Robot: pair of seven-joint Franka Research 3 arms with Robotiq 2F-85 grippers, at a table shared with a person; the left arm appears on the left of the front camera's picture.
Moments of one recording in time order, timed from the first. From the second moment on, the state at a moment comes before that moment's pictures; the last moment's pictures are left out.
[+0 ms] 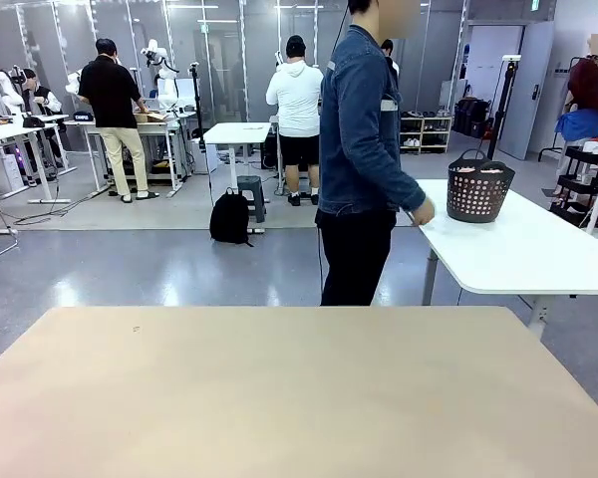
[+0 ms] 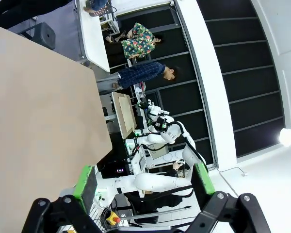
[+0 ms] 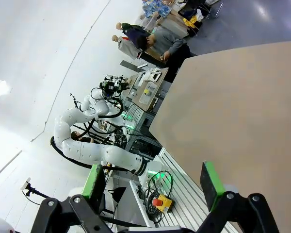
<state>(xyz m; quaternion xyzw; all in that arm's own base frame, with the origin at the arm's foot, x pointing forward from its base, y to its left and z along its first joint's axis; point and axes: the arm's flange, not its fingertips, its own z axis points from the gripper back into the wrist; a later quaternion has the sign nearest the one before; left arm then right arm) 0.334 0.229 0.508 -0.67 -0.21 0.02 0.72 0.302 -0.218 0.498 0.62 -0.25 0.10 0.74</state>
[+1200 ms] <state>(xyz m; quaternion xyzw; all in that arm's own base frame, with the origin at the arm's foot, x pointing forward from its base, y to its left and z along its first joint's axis) 0.334 0.229 0.508 -0.67 -0.21 0.02 0.72 0.302 -0.218 0.499 0.62 -0.25 0.10 0.74</state>
